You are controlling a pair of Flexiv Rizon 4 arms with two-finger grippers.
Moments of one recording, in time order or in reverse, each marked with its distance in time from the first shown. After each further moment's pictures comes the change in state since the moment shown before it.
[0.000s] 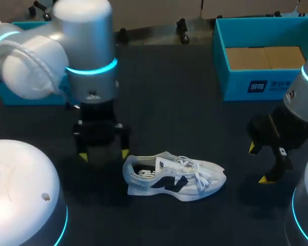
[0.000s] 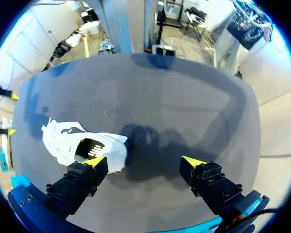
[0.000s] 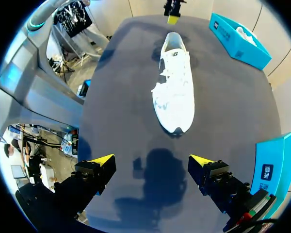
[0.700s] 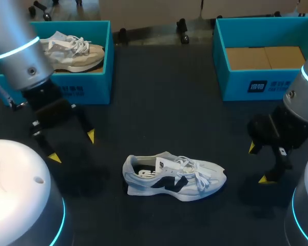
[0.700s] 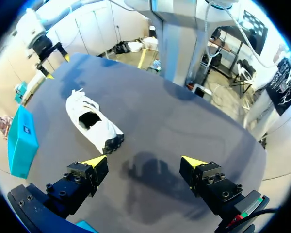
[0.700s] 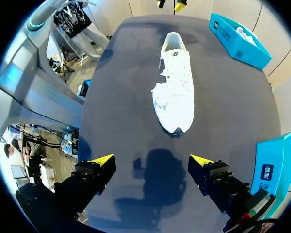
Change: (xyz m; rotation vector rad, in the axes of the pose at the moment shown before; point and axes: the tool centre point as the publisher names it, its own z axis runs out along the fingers) left arm 0.068 0.006 -0.017 0.243 -0.255 -0.469; right arm 0.000 0.000 0.000 0.000 0.000 0.000
